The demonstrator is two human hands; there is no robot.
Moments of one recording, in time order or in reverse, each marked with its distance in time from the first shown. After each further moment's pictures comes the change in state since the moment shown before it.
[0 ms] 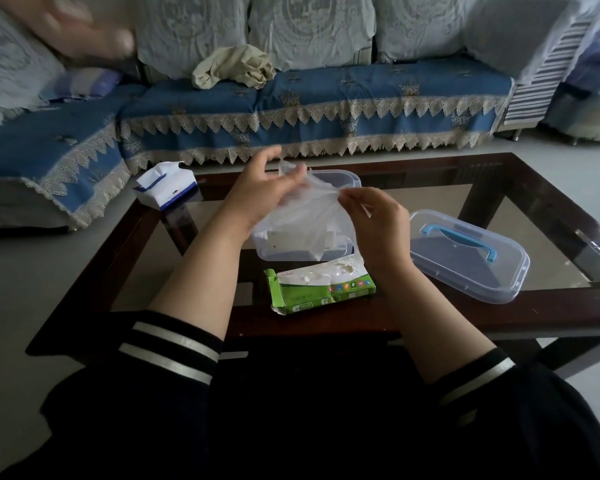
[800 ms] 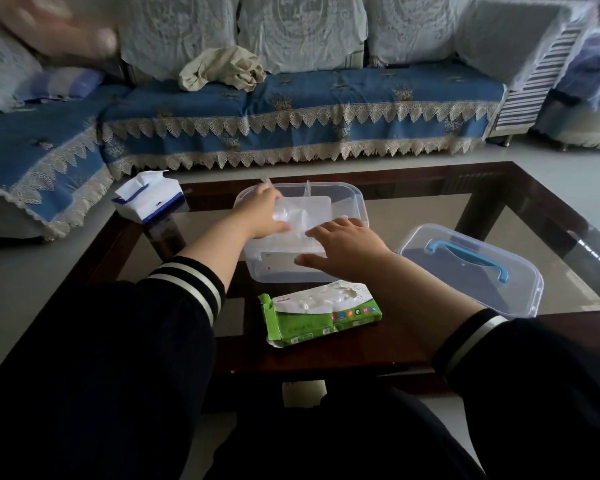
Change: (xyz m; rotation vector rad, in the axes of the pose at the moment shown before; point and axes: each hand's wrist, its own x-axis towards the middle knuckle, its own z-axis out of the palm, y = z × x) left_hand 0.119 -0.088 0.005 0.917 -0.210 -0.035; right_hand 0.050 0.040 0.044 -0.987 -0.843 -0.337
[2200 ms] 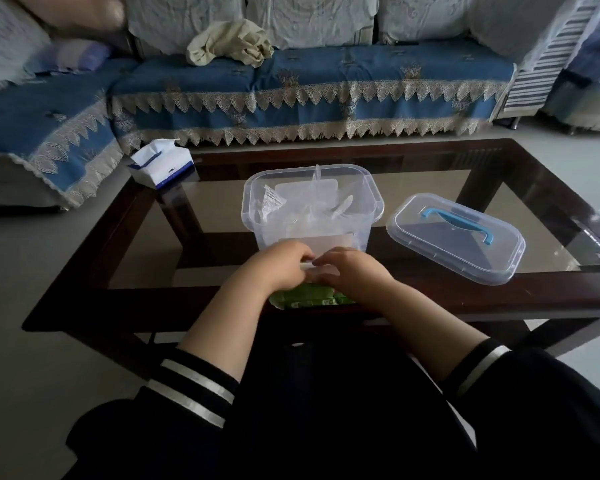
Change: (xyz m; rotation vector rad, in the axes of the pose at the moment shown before) left_hand -0.163 0.056 0.040 -0.168 -0.275 0.034; right_hand -0.090 -0.032 0.049 0.462 -0.020 0.088
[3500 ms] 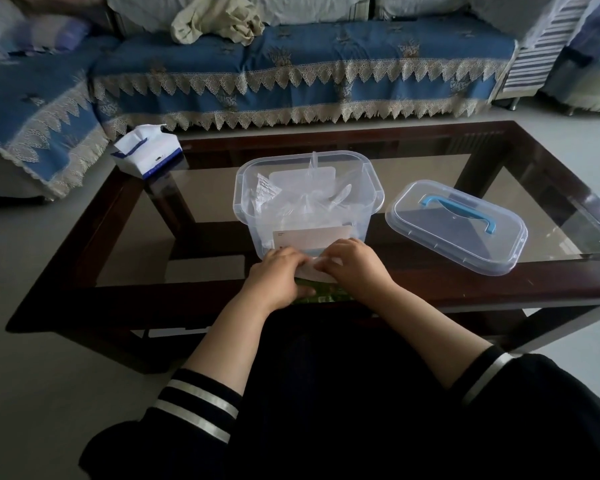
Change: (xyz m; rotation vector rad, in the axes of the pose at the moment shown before) left_hand 0.015 -0.031 0.048 -0.015 0.137 0.042; right_hand 0.000 0.002 0.016 0.255 0.193 0.072
